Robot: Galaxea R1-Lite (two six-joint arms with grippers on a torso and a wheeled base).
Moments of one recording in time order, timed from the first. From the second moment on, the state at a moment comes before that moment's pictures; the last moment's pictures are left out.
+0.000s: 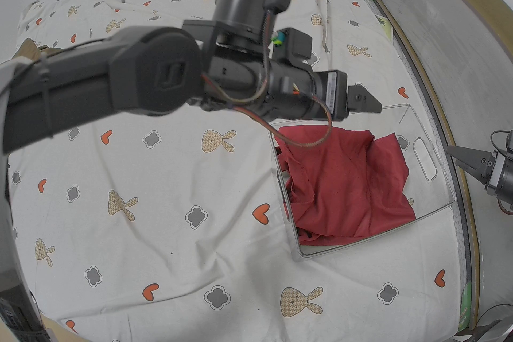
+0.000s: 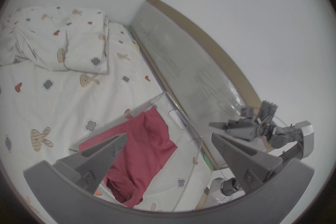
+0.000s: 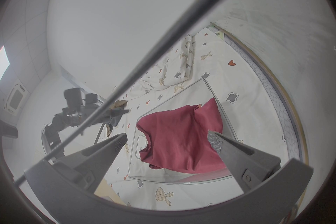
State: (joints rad) left arm -0.76 2.07 -1.99 0.31 -0.31 -0.25; right arm -0.07 1.18 -0.53 -0.41 0.62 0.44
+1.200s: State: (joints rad) left arm -0.01 0.78 -0.64 0.40 -0.12 0.02; right arm -0.15 0.19 -0.04 -0.08 0.59 0.11
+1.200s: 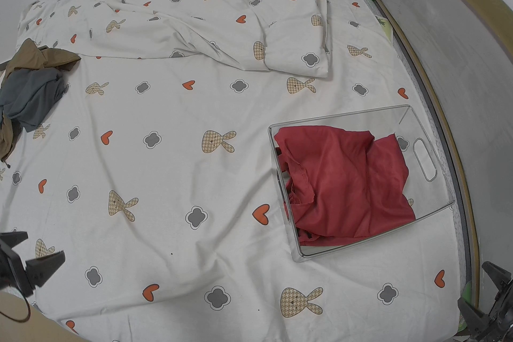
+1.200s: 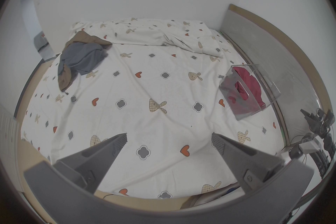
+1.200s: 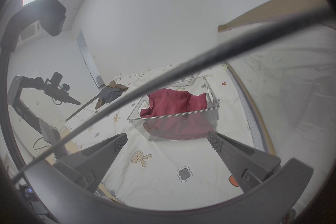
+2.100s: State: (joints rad) left arm 0.01 0.17 -0.14 0.16 -0.13 -0.01; right arm 0.00 0.02 -0.02 -0.03 0.51 0.09
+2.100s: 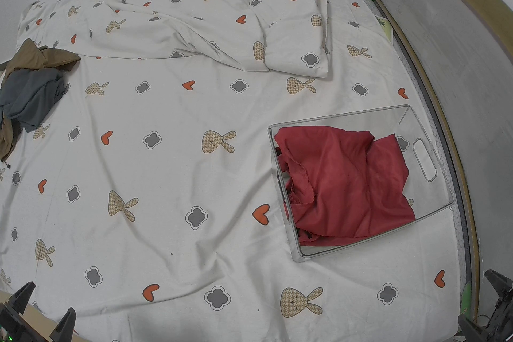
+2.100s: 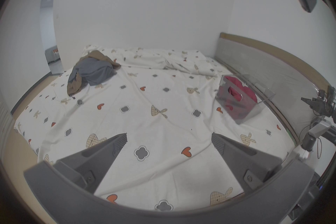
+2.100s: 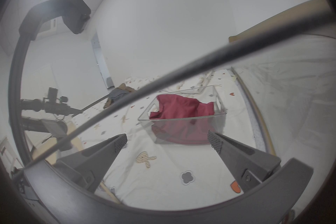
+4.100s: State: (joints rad) left arm 0.00 0.01 -0.02 0.00 -0.02 0.00; right arm 0.00 0.01 -0.02 -0.02 0.01 0.00
